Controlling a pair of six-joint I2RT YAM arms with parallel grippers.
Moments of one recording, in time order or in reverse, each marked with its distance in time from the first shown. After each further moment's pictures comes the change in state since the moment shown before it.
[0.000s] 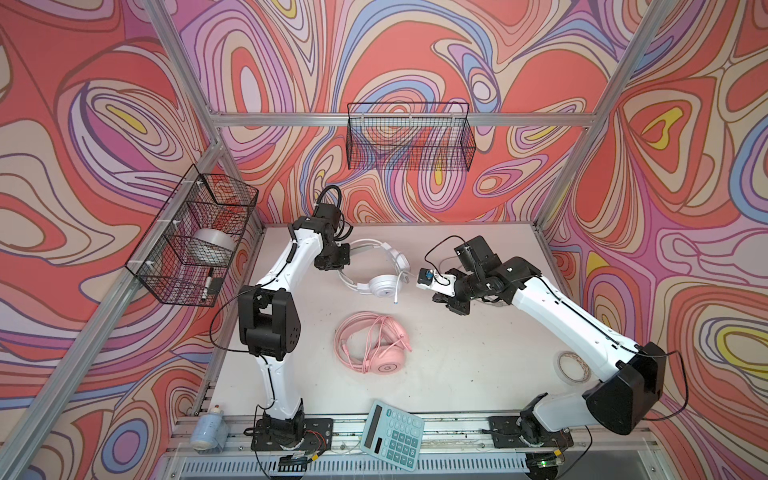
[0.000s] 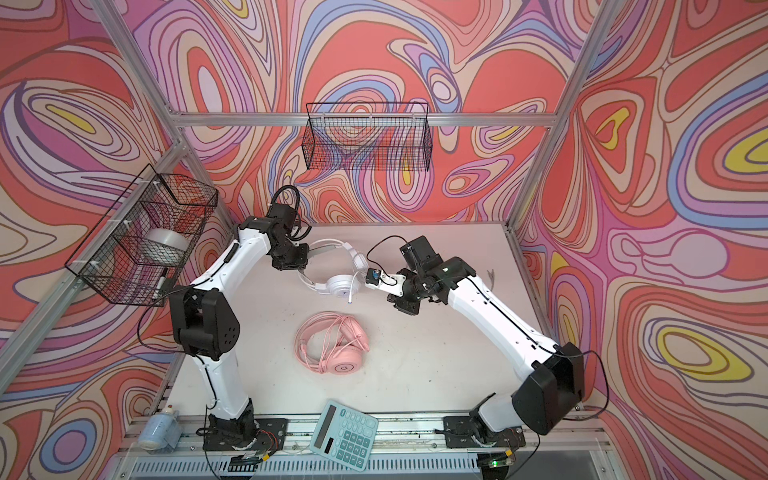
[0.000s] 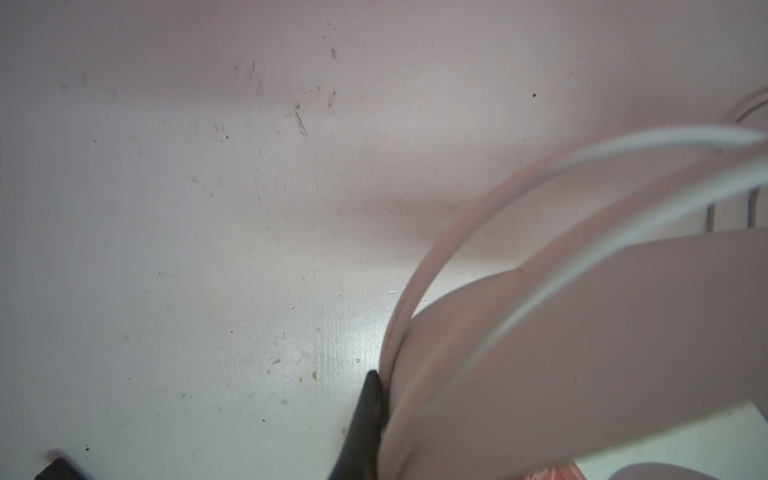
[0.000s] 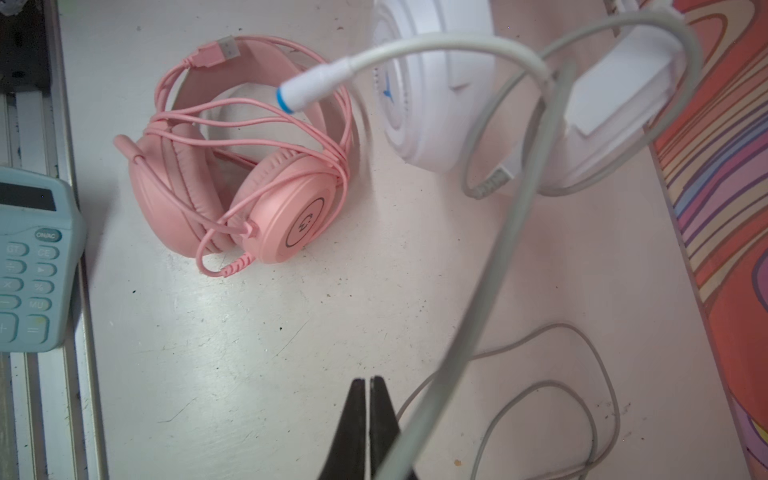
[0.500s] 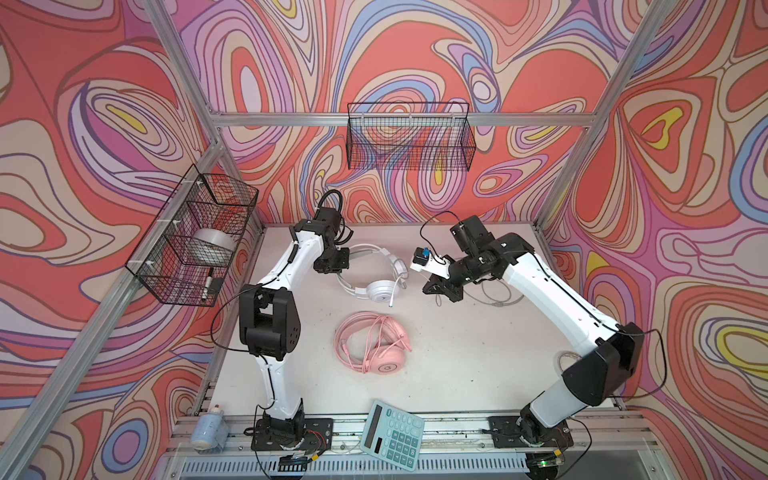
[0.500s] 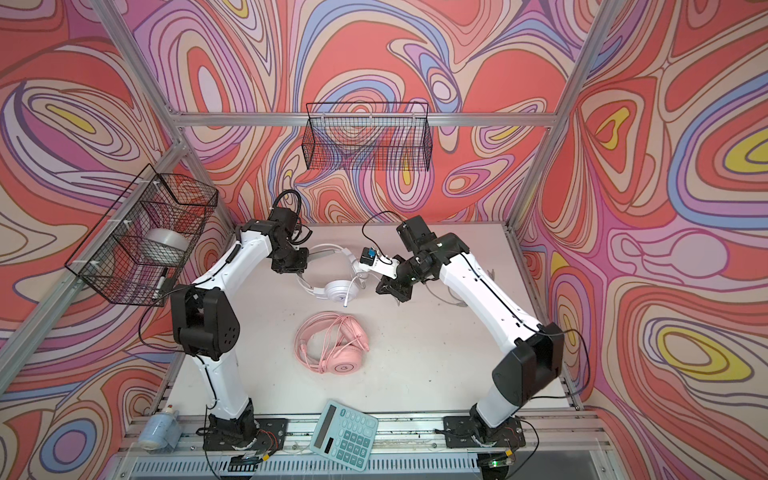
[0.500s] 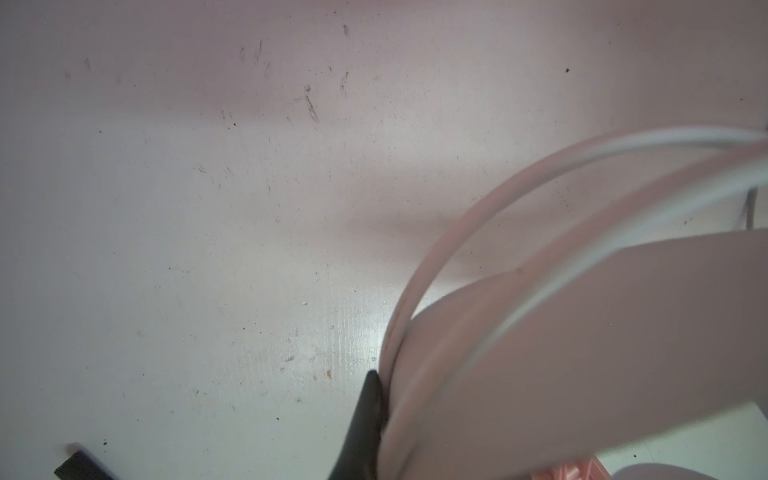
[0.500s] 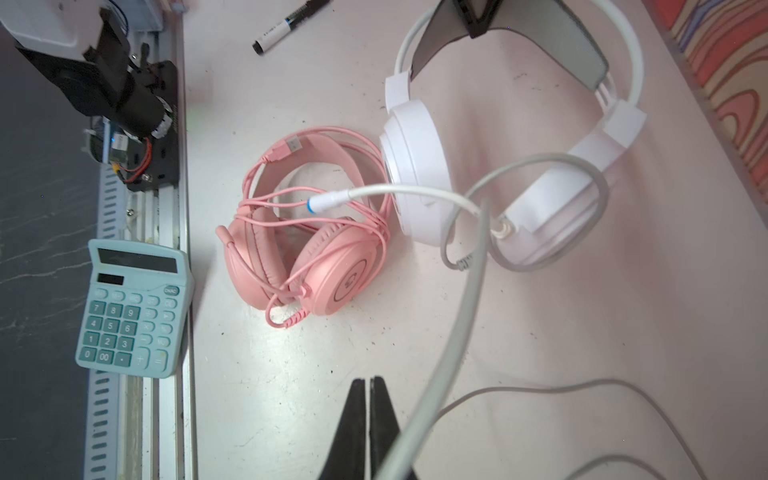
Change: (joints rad) left arm 0.001 -0.002 -0.049 0.017 -0.024 0.035; right arm -0.068 0.148 0.261 -0.169 -0.173 0.056
